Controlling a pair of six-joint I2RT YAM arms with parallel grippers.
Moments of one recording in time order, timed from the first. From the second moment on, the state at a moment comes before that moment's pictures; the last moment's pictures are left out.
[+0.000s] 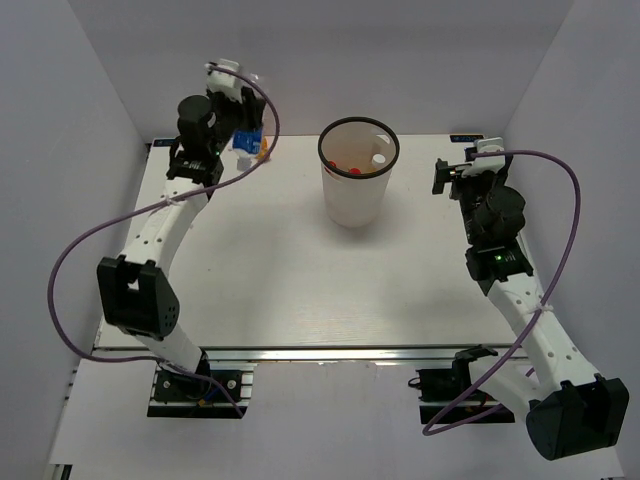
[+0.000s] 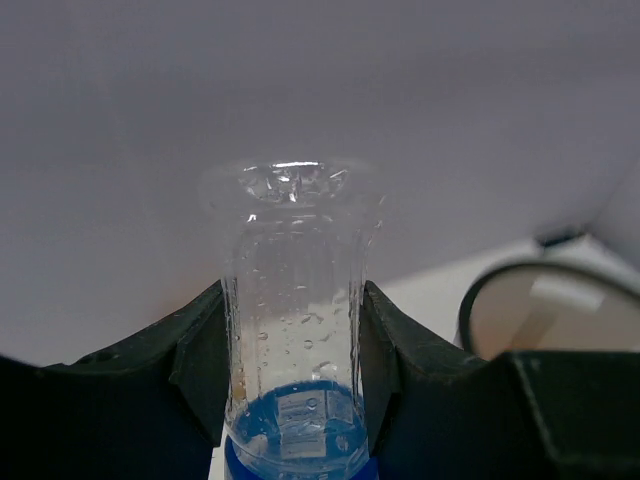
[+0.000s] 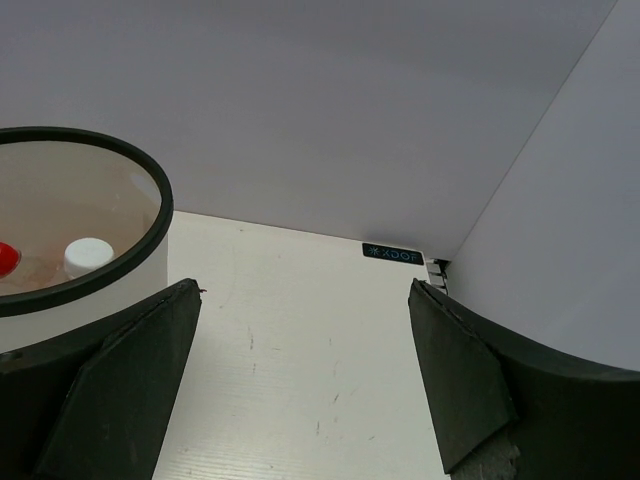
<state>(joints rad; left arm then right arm) -0.22 1.66 1.54 0.16 0.19 0.03 0.25 0.98 0.84 0.29 0.17 -0.23</state>
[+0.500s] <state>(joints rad) -0.29 1.91 1.84 0.65 0.20 -0.36 0.23 0.97 0.84 0.29 0.20 -0.21</state>
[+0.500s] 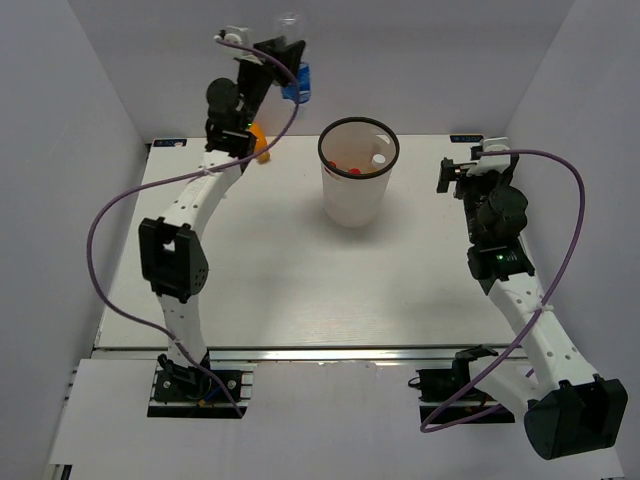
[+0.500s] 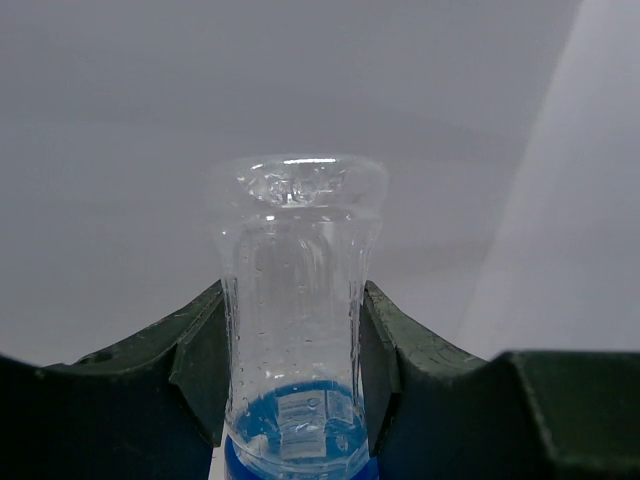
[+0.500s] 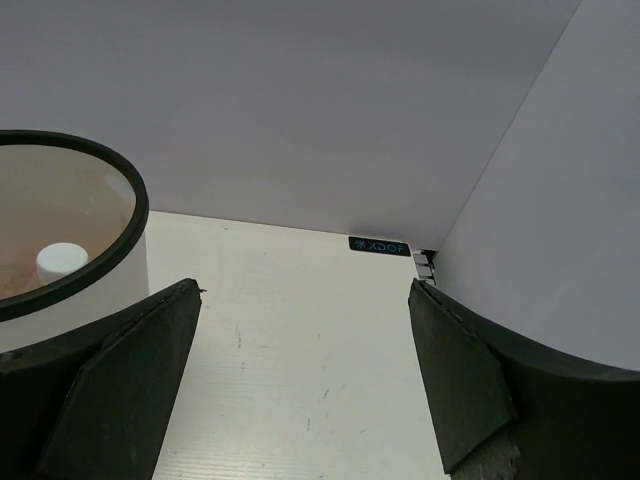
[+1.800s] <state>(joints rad) -0.50 2.34 1.81 1.06 0.26 -0.28 0.16 1.02 0.83 0.28 0.12 -0.19</state>
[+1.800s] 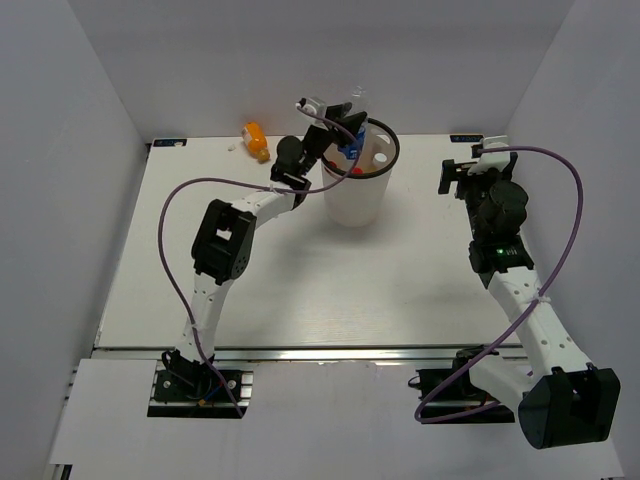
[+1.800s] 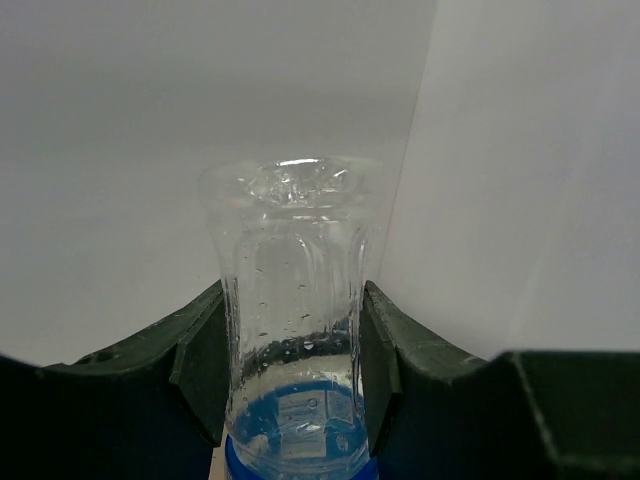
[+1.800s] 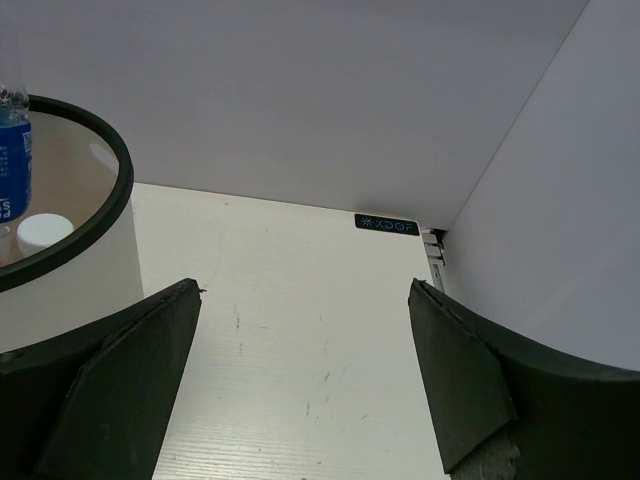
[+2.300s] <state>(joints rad) -0.53 2.30 1.73 1.10 0.29 -0.25 0.16 1.03 0.82 0.28 0.11 -0.19</state>
